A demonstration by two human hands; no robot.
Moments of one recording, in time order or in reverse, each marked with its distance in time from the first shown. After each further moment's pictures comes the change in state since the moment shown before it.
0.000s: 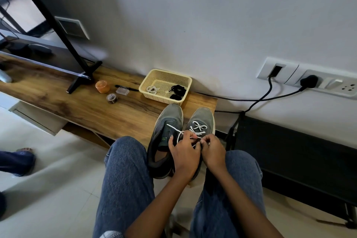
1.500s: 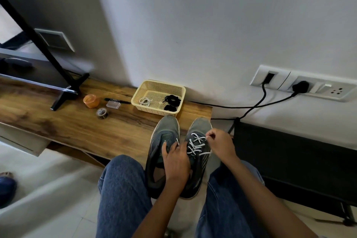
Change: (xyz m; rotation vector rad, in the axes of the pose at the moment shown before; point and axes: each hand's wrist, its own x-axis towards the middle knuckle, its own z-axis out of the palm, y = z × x) left_hand 0.035 -0.043 0.009 0.383 0.004 0.312; right_hand 0.059 -0.019 -0.030 -0.206 -0.034 -0.075
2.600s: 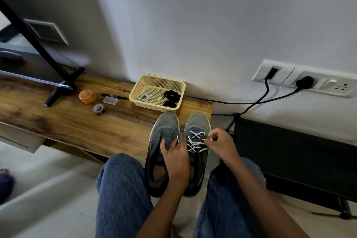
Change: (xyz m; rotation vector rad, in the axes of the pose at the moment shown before) left_hand 0.005 0.004 0.008 0.045 0.086 -0.097; right_hand -0.008 0.002 0.003 0.228 -0.058 0.139
